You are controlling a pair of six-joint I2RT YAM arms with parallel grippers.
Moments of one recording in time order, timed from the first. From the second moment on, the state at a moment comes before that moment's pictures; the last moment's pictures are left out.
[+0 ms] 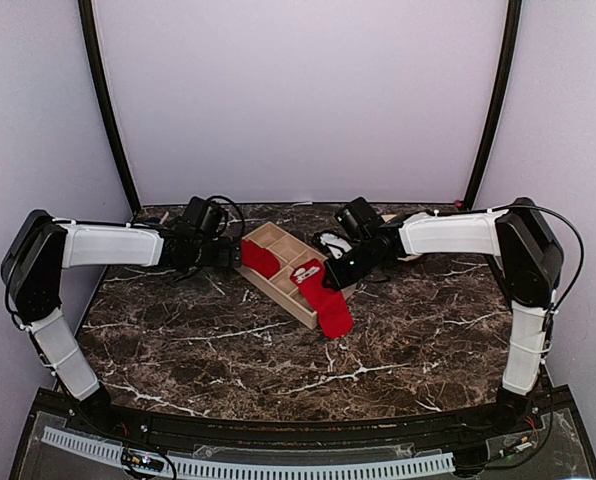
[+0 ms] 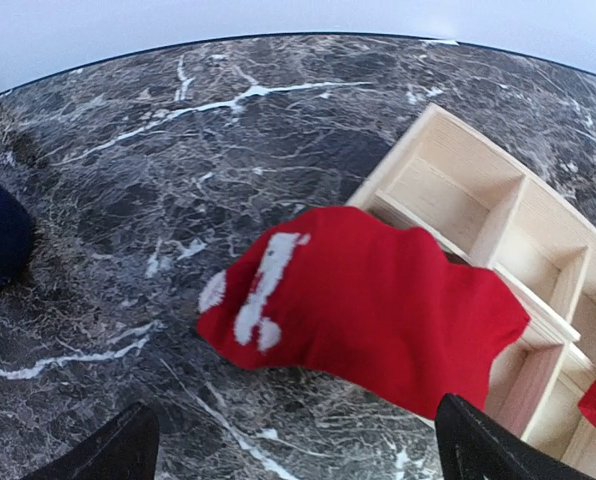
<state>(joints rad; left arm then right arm) -0.57 1.72 1.09 -0.17 -0.37 -0.39 0.73 1.95 1.39 -0.43 -0.21 0.15</state>
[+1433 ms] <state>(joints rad) -0.32 1.81 0.90 0.26 0.25 -1.14 0.72 1.90 1.39 -0.43 -0.18 0.15</state>
